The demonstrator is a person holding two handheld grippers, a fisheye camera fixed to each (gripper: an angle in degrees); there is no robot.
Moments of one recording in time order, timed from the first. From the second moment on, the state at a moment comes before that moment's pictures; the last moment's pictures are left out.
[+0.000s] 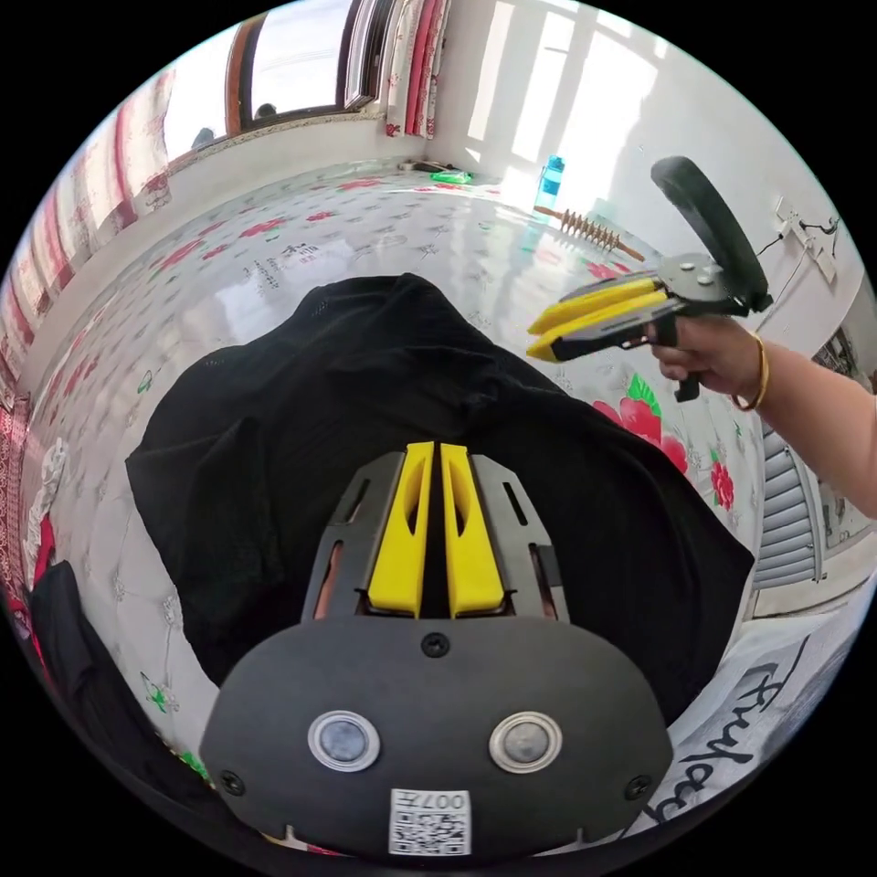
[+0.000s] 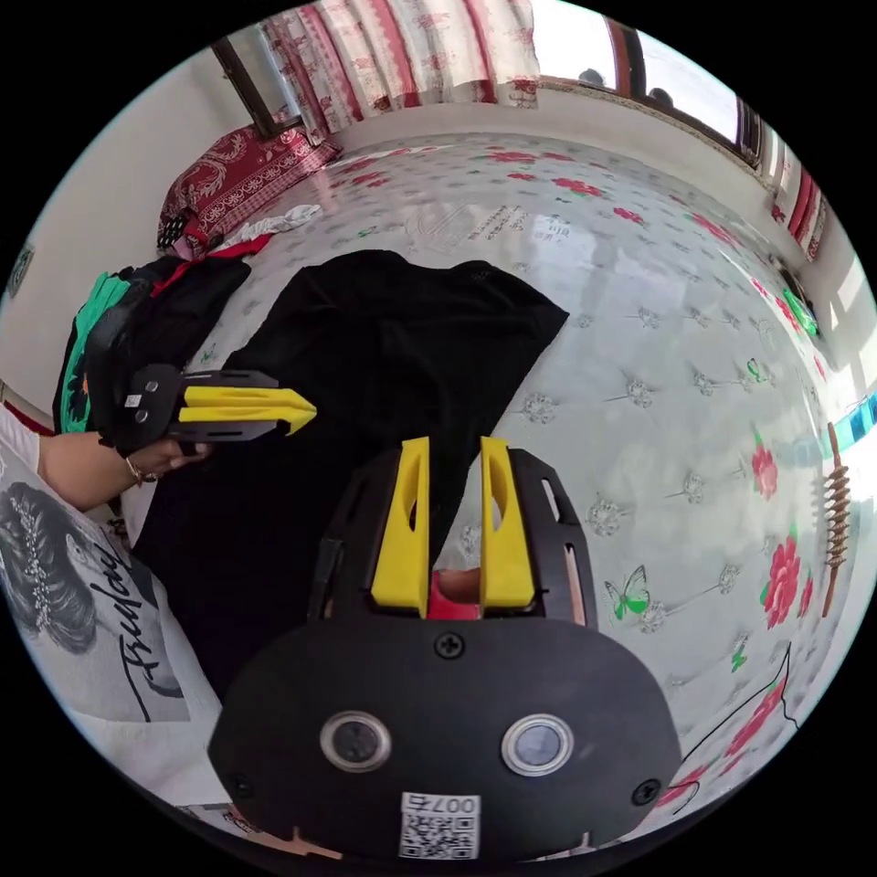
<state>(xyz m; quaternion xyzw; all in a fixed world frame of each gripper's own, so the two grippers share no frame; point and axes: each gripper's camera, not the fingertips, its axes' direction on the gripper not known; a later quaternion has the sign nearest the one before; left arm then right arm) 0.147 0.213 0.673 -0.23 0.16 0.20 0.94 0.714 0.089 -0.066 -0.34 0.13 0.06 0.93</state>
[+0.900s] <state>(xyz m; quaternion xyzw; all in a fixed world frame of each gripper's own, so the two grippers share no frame) -0.015 0.312 0.448 -0.41 -0.05 0.07 0.91 0.675 0.157 -0.268 -0.40 0.13 0.23 0.88</state>
